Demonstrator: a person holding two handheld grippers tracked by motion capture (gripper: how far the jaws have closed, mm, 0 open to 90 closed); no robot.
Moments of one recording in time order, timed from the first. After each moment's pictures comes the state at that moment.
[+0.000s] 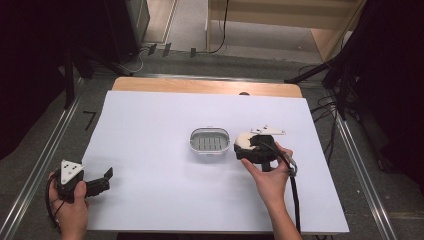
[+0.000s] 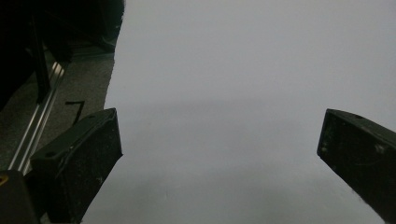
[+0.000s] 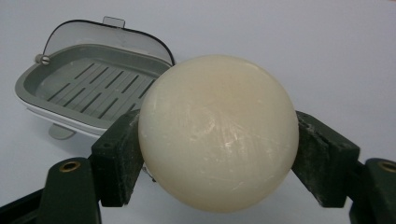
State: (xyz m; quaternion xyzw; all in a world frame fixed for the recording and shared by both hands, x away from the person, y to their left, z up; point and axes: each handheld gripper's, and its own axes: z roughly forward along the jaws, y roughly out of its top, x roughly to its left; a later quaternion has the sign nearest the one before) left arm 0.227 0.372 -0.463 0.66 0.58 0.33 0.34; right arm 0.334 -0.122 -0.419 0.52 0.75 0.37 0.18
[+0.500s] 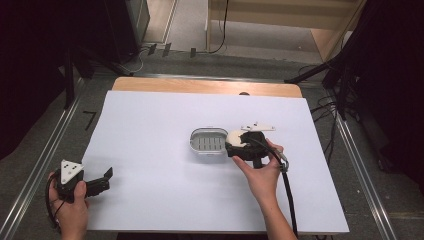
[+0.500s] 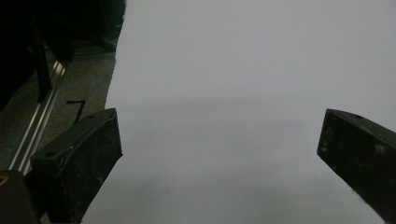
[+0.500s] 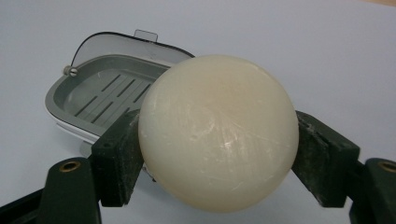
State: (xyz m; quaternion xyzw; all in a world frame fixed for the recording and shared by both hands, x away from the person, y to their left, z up) left arm 0.227 0.372 -0.463 0.66 0.58 0.33 0.34; right arm 0.341 -0.099 -0.415 0.51 0.76 0.38 0.17
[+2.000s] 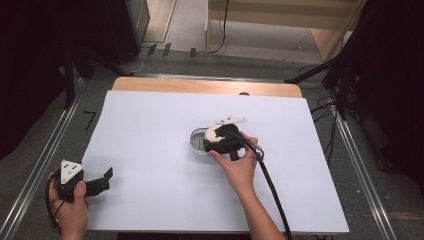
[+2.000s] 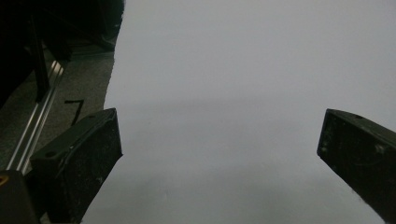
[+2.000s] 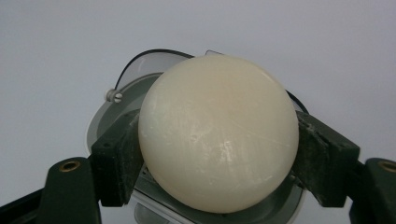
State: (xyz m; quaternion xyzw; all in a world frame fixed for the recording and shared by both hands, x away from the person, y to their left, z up) left arm 0.227 0.372 -0.463 0.66 0.58 0.33 0.35; right arm 0.365 -0.039 -0.424 0.49 0.78 0.37 0.14
